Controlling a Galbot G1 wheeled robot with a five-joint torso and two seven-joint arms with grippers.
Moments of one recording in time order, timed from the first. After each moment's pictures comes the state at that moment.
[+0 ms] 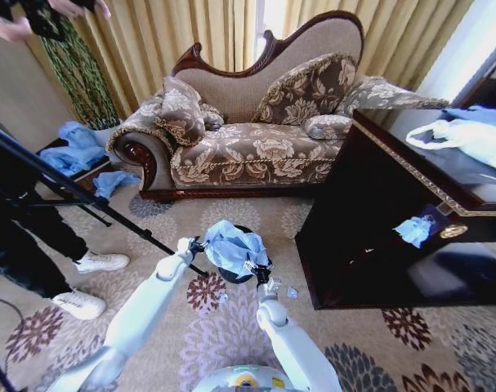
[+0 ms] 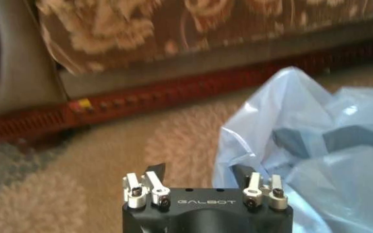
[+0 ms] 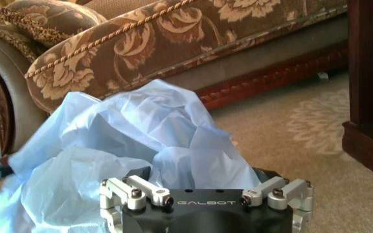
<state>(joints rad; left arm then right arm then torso) 0.88 -1.08 -0.23 -1.44 -0.37 0.28 0.03 -0.99 1.48 -0.01 1.28 0.49 0.23 0.30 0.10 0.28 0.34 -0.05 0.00</state>
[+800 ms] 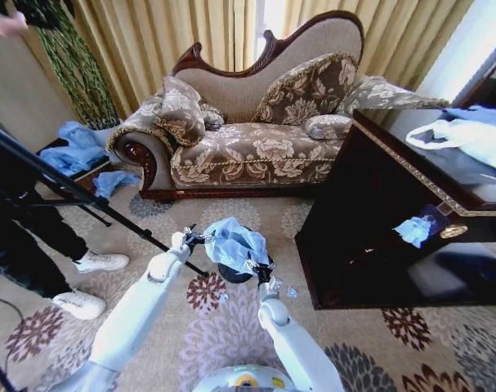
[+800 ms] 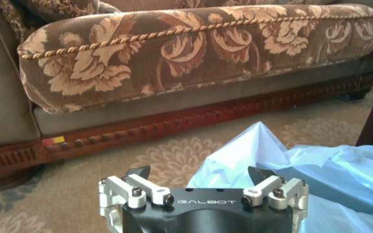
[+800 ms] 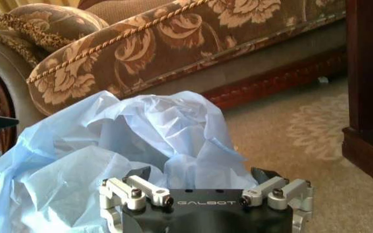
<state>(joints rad) 0.88 -1.08 -0.25 -1.56 -0.40 0.32 0.09 -0.99 1.47 -0.01 1.30 0.49 0.23 0.30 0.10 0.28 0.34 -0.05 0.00</state>
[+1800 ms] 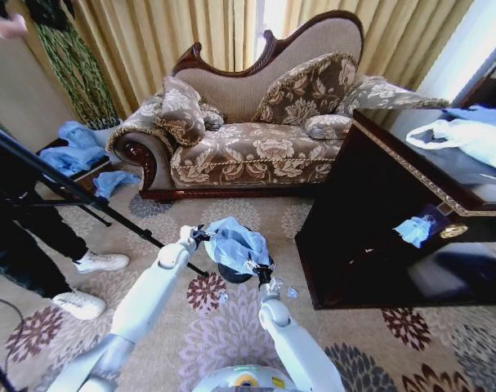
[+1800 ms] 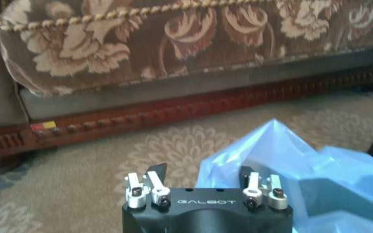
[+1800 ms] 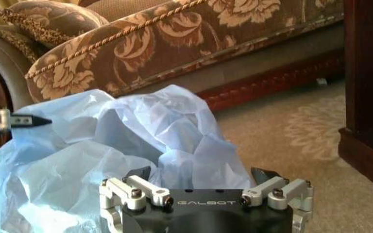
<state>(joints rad) 0.71 -1.13 -0.20 -1.38 -0.42 0.37 0.10 -1.00 1.47 -0.01 1.29 0.48 0.24 0.29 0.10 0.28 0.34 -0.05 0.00</state>
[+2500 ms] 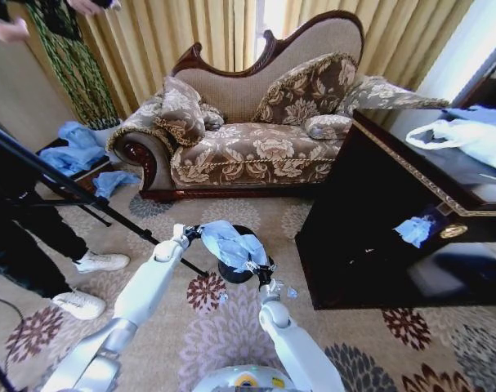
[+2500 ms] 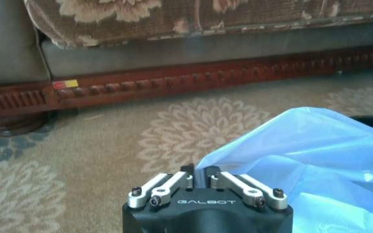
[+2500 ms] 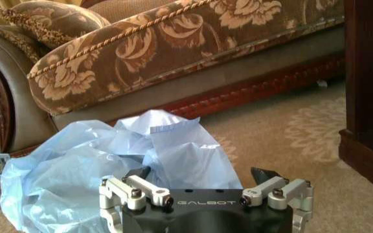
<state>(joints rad) 0.61 -1.16 -0.18 -1.06 -0.41 0.26 0.14 -1.00 1.47 -0.02 1.28 0.47 0.24 0.30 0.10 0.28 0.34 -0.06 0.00</state>
